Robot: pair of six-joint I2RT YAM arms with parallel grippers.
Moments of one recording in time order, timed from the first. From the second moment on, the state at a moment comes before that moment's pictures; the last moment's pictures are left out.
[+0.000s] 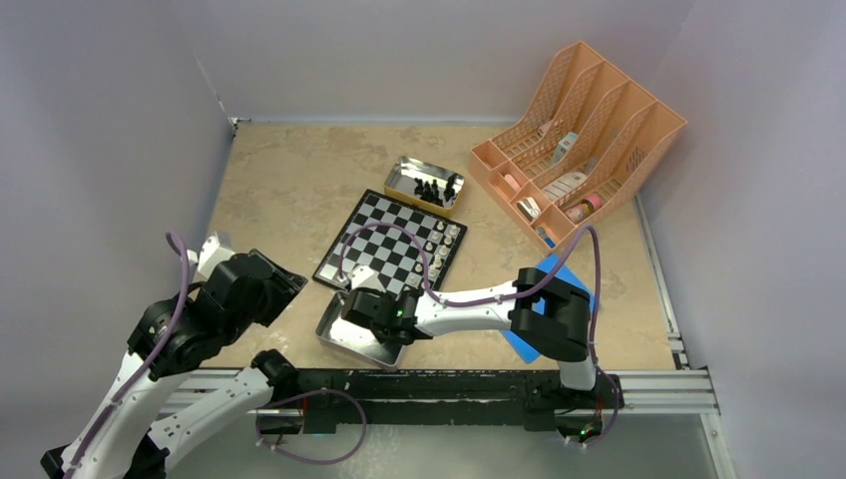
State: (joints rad) left arm -0.70 0.62 1.13 -1.36 -0.45 -1.35; right arm 1.33 1.94 1.29 -0.42 0.38 0.53
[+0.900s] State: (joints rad) left arm -0.70 0.54 1.17 -1.41 -0.45 -1.31; right arm 1.32 1.81 1.34 -0.43 0.40 0.44
